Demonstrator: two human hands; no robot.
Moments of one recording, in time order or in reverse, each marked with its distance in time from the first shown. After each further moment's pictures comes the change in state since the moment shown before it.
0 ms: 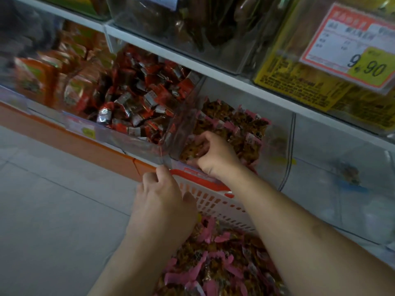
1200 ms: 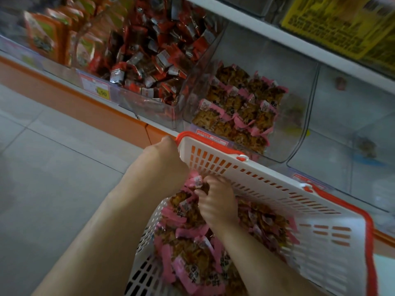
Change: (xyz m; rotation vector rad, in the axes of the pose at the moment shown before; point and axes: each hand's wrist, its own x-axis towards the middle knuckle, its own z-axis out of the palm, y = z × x) left_hand 0.012 -0.027 -0.013 0.125 -0.124 0.028; right_hand -0.134 0.089 0.117 -0.120 0.064 0.070
